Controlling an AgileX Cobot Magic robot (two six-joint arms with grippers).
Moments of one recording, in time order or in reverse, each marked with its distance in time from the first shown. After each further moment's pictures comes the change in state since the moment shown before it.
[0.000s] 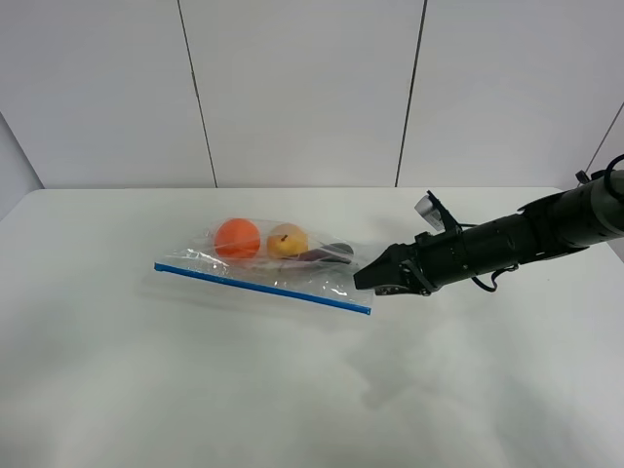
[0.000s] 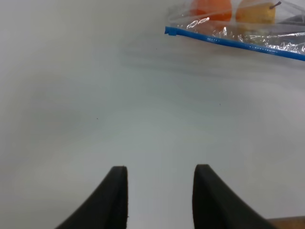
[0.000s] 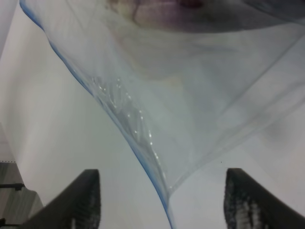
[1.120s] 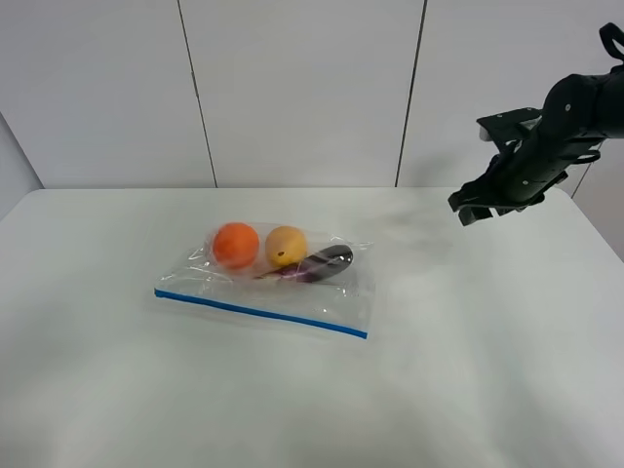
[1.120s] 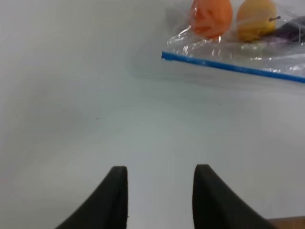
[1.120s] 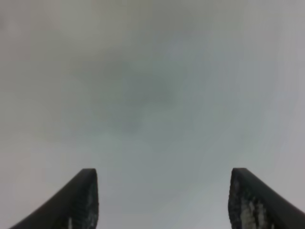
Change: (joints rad) left arm 0.000 0.000 0.000 0.000 -0.001 0.000; right arm -0.016 -0.136 -0.366 -1.339 -0.260 1.116
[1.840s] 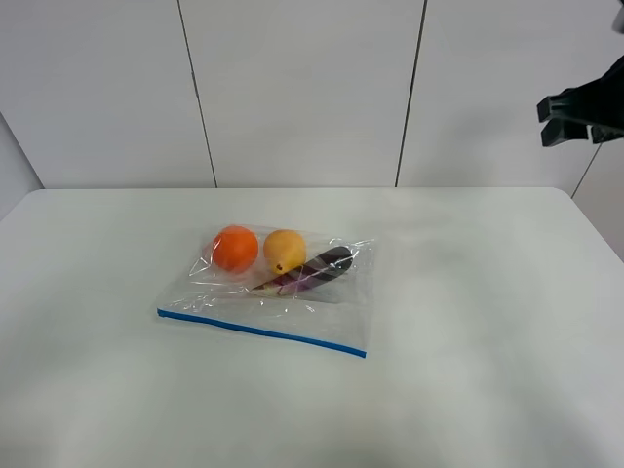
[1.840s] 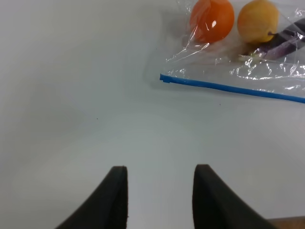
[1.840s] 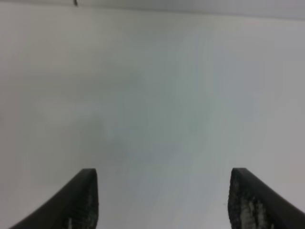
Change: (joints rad) left arm 0.000 0.000 0.000 0.000 0.000 0.000; right arm -0.150 -0.365 0.000 0.025 0.101 0.047
